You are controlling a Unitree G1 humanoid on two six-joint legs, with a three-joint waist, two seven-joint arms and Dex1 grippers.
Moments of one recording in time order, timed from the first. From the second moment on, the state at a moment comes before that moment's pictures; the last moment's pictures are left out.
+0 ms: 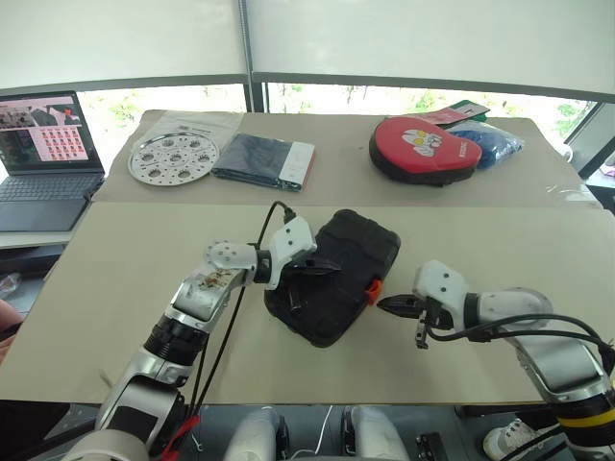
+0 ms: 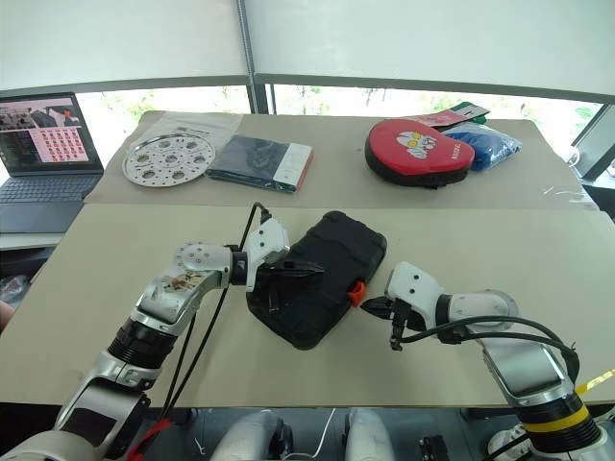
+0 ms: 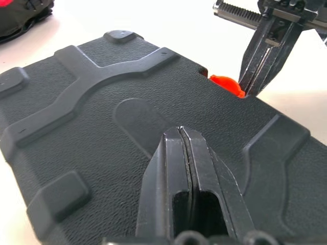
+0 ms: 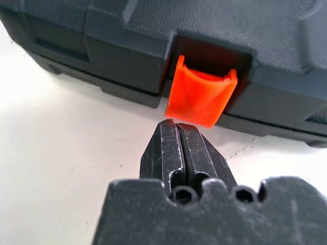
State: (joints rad) left arm -0.58 0.40 -0.31 0.03 -0.19 0.42 -1.04; right arm -0.17 -0.79 0.11 -0.35 0.22 0.46 0.96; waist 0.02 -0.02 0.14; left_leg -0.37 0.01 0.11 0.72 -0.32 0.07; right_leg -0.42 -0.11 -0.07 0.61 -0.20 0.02
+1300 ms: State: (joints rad) left arm -0.55 0.41 -0.31 0.01 -0.19 0.46 -1.06; right arm -0.25 -0.57 0.18 -0.12 0.12 0.31 0.93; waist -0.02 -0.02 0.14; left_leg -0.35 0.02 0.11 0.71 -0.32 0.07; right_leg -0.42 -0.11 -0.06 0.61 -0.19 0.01
